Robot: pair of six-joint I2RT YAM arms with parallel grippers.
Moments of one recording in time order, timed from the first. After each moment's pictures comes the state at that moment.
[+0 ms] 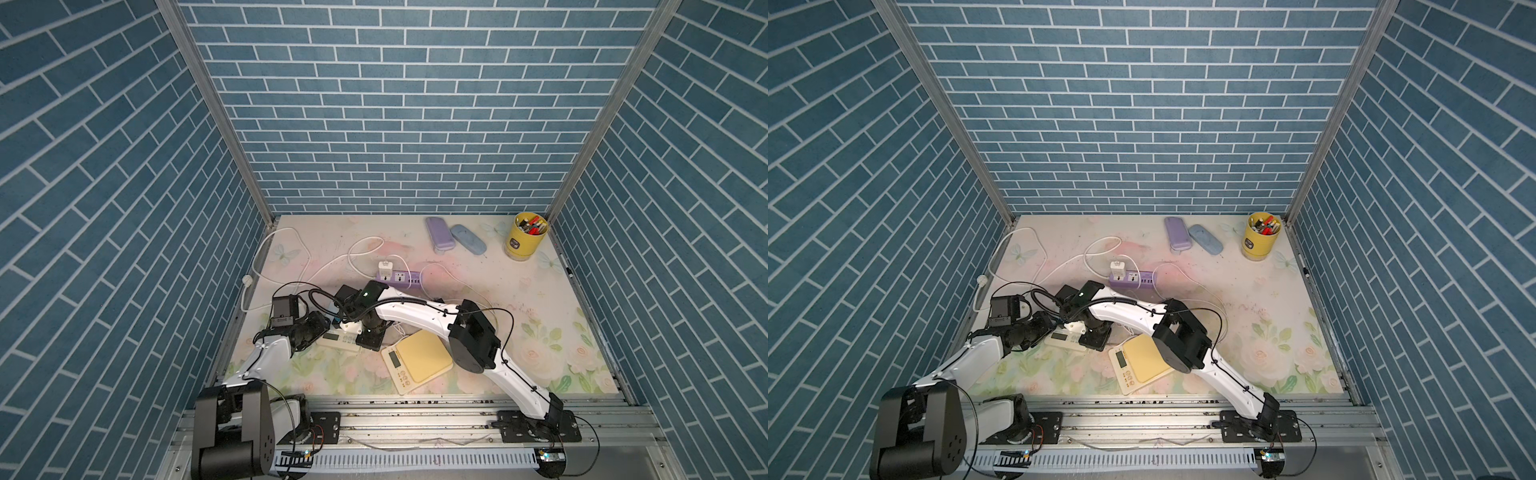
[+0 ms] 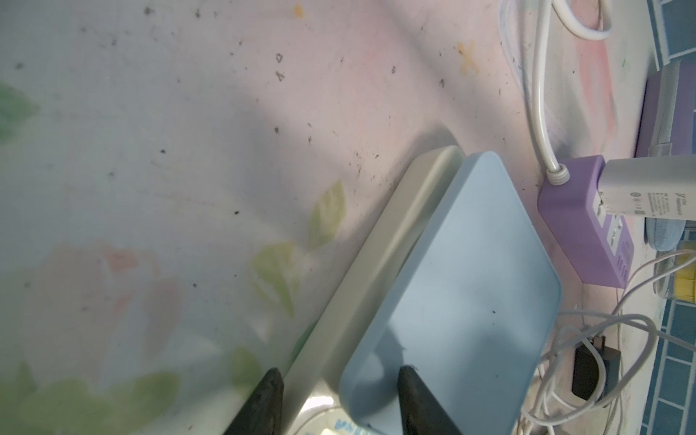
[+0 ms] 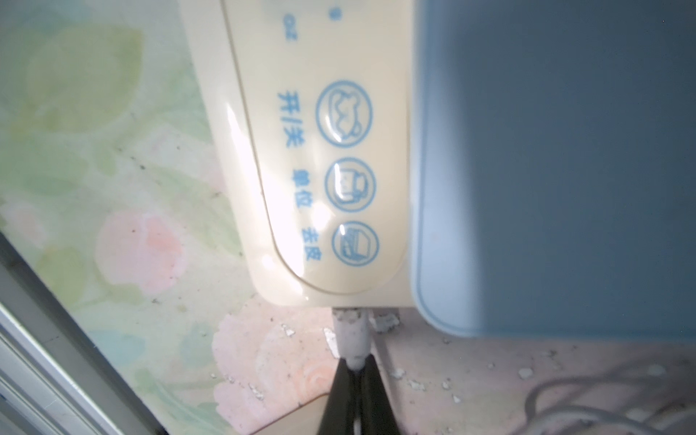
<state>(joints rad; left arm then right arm) 0.11 1.15 0.41 -0.27 0.34 -0.56 1.17 2.46 2.23 -1.27 -0.10 -0.21</state>
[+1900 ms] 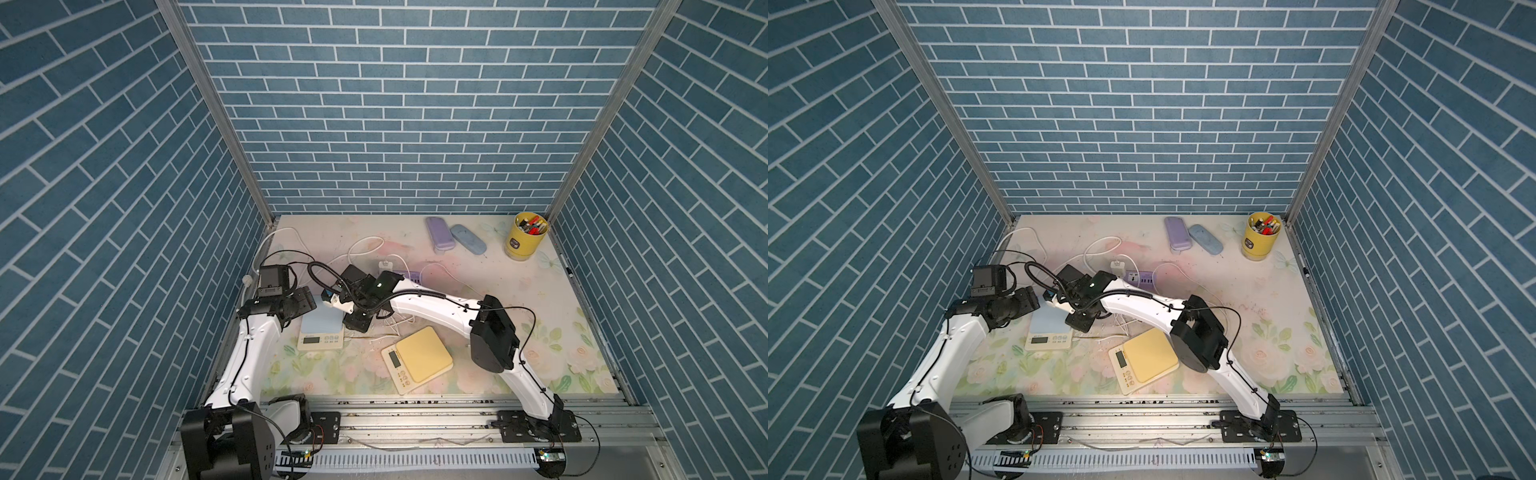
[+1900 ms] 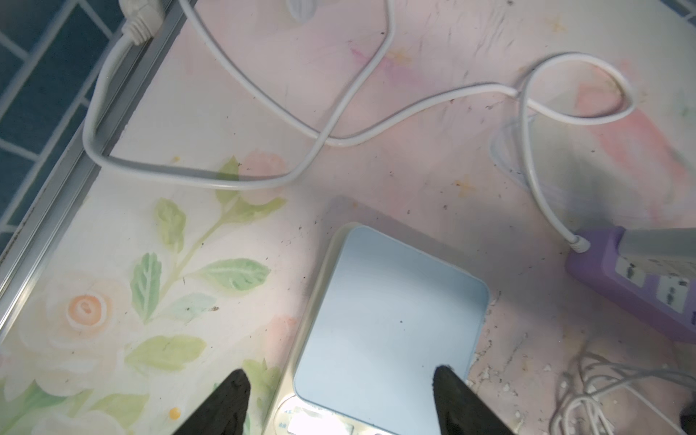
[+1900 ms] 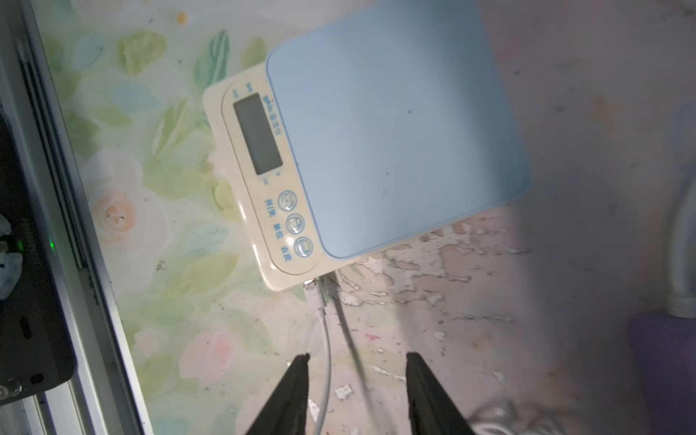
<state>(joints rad) 0.12 1.12 0.84 -0.68 0.03 -0.32 1.13 2.22 2.05 -0.87 -0.09 -0.17</state>
